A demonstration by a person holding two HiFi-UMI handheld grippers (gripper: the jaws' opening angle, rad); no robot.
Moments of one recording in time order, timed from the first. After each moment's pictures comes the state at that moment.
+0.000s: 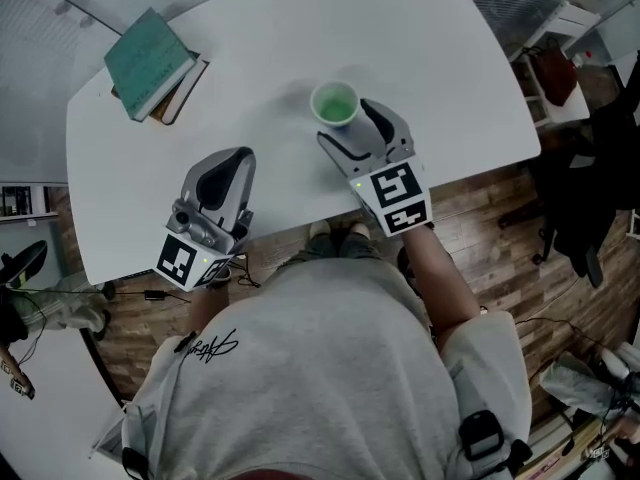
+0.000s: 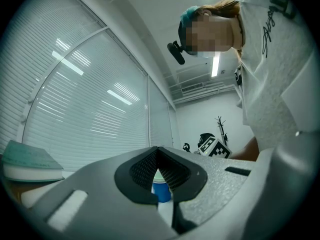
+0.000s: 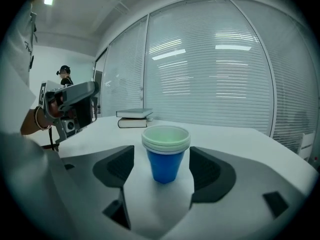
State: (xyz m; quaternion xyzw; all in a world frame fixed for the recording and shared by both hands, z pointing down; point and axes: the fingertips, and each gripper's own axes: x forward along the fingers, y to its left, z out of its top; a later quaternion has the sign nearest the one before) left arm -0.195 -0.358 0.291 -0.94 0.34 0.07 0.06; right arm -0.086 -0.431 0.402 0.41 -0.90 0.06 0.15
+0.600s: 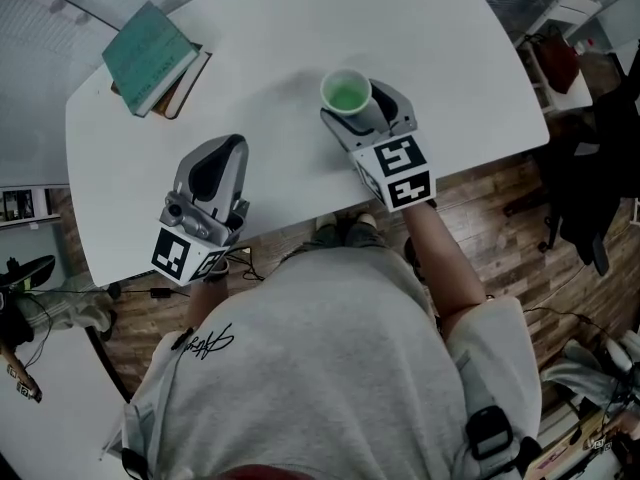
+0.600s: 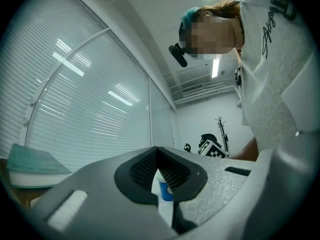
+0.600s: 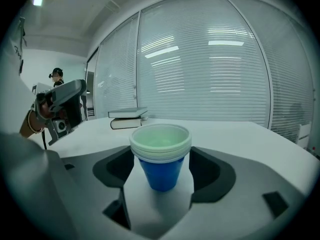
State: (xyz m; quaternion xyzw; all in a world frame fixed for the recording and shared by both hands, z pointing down) left arm -0.219 -0.366 0.286 -0.94 0.34 0.08 0.06; right arm -0.092 -0.454 0.412 0.43 -0.88 0.09 0.15
